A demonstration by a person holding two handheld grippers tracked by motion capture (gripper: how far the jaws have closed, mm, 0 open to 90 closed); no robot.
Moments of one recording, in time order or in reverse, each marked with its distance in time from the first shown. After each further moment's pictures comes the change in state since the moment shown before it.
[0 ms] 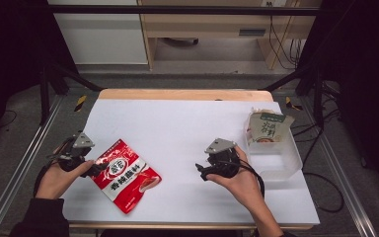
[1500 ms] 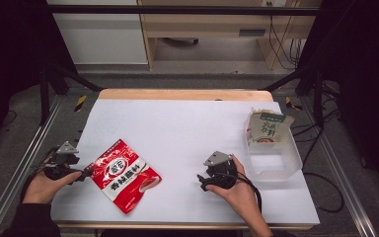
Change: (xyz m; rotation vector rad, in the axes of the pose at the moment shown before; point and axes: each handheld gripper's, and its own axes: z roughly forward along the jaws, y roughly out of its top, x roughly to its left) left arm 0.030 -0.055 0.010 0.066 -0.028 -0.152; right arm 0.014 -0.038 0.025 0.065 -0.031 0.008
